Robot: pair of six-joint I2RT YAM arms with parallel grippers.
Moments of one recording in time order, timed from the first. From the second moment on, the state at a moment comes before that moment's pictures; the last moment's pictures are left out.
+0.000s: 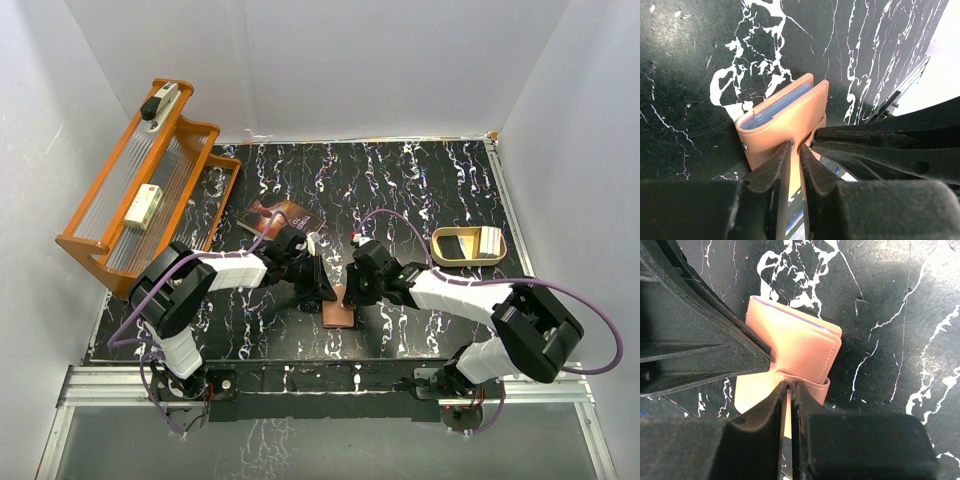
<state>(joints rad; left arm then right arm) -0.72 1.75 0.81 0.04 0.52 -0.88 0.77 1.39 0.65 -0.19 -0.11 0.62</state>
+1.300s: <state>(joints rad) -0.72 1.19 1.10 -0.59 0.07 -0.70 0.84 1.01 0.90 -0.47 0.13 0.63</state>
